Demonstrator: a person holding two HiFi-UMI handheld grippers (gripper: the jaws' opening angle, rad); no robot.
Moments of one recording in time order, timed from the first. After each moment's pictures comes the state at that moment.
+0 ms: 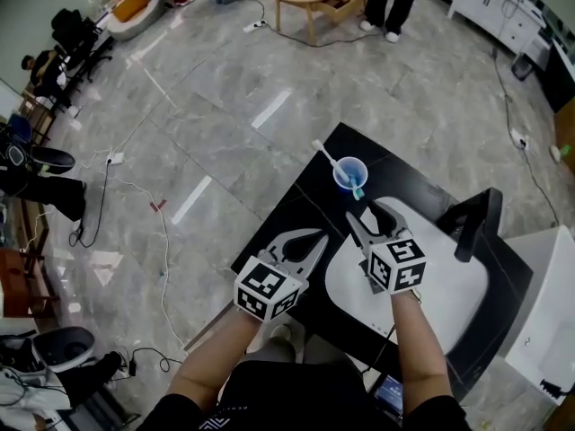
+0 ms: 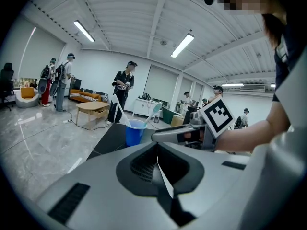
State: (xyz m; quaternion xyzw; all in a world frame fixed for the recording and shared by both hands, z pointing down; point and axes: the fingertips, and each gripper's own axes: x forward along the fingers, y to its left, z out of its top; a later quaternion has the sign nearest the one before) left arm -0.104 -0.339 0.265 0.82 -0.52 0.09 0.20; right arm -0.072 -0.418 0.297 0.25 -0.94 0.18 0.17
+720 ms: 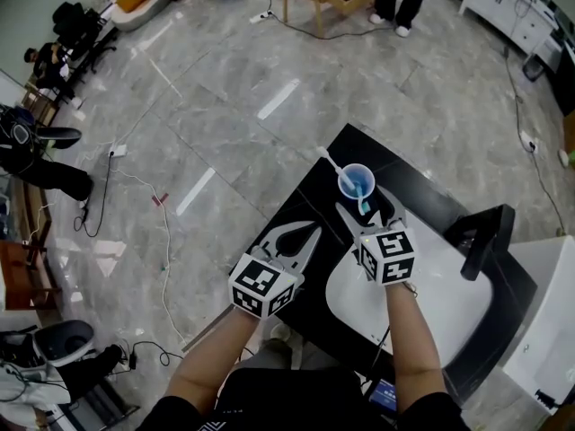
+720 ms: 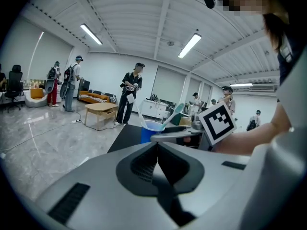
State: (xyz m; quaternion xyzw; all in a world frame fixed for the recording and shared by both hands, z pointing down) left arm -0.138 -0.368 0.275 0.80 -0.56 0.08 0.20; right arm -0.110 -0.459 0.310 0.25 -0.94 0.13 0.17
